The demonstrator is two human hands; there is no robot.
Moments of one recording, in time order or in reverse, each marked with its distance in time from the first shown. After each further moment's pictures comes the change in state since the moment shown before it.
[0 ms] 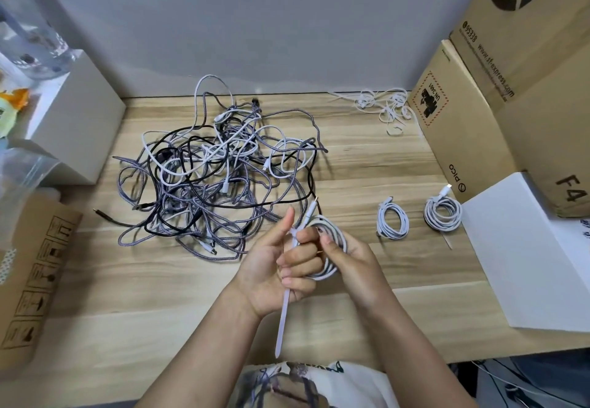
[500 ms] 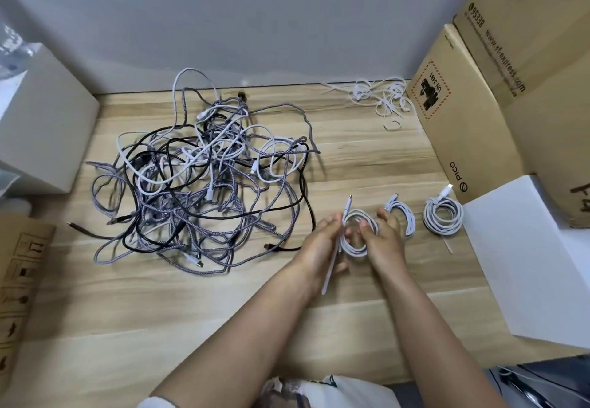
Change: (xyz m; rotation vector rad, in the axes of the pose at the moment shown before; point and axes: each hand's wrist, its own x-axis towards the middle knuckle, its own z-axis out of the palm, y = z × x) left_hand 0.102 -0.012 -0.009 0.573 0.693 0.120; right_hand 0.082 0.070 -0.095 -0.691 0.471 0.196
